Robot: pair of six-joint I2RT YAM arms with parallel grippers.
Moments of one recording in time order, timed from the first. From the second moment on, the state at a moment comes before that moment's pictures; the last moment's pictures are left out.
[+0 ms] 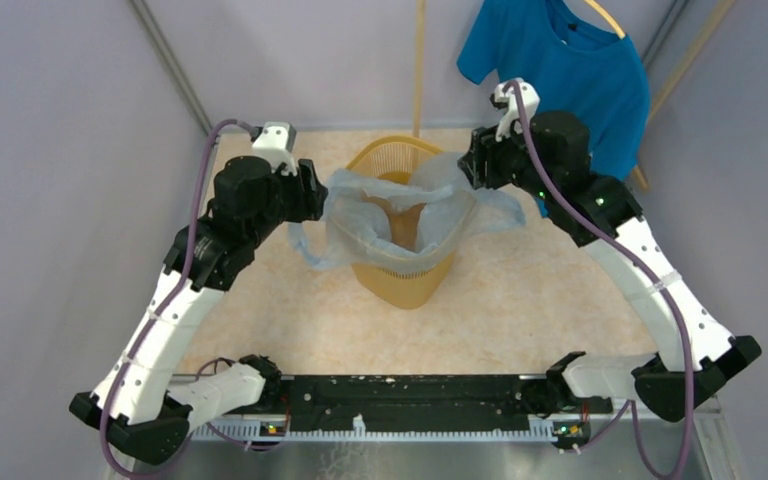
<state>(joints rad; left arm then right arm) -0.51 1.03 1.39 -0.72 -0.17 -0.25 0.56 1.24 1.55 -0.61 0.04 0.09</state>
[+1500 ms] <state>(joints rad) -0.51 1.09 1.41 -0.71 -0.18 -0.24 0.76 1.14 1.31 -0.42 0.22 -0.37</state>
